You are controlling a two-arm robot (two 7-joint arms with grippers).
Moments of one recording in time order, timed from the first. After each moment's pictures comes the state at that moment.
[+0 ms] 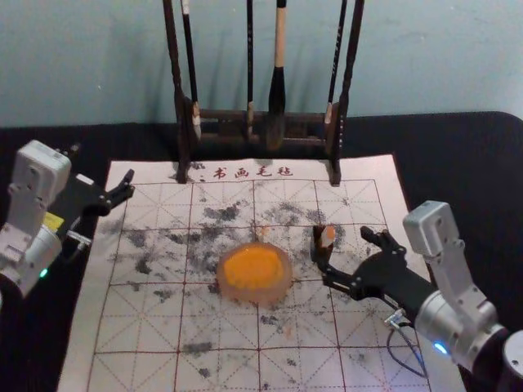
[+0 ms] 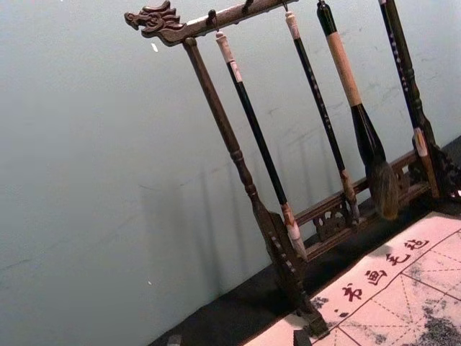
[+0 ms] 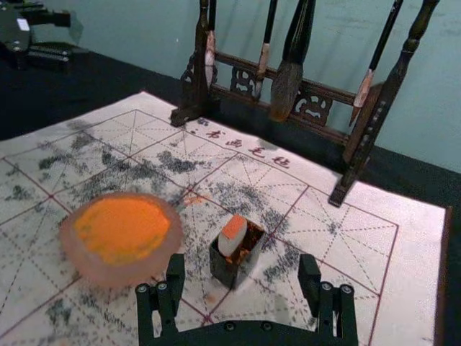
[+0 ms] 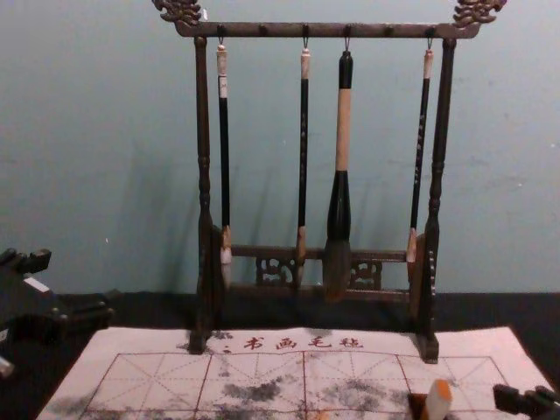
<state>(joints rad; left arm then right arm) -0.20 0.60 0.45 -1.41 -0.25 -0.12 0.03 -0.04 0.51 -0.43 -1.66 0.29 0.08 0.15</state>
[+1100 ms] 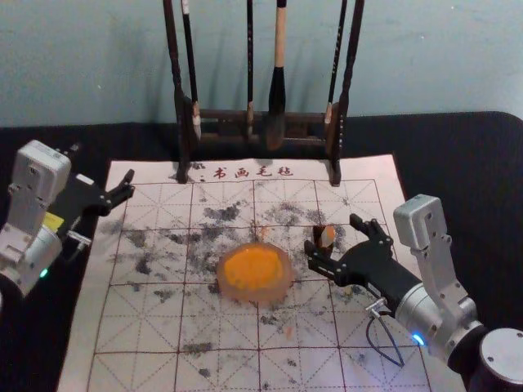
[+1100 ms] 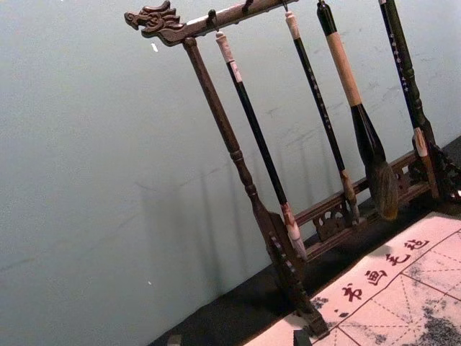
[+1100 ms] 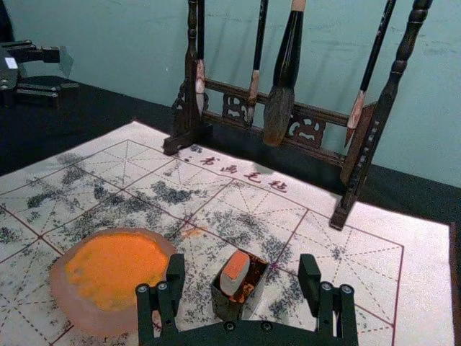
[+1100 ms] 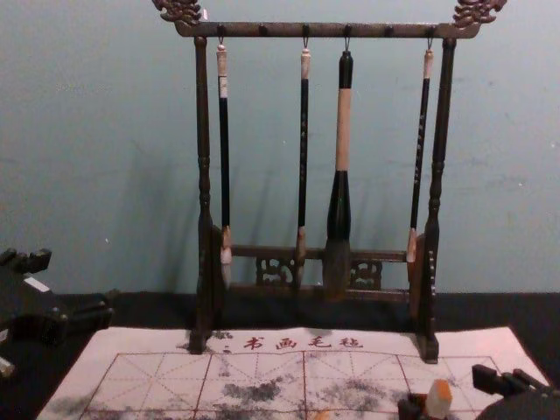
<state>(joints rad) -0.20 0.60 0.45 -1.41 -0.25 -0.12 0.03 -0.03 0.38 -0.39 -1.59 0.24 0.02 0.15</state>
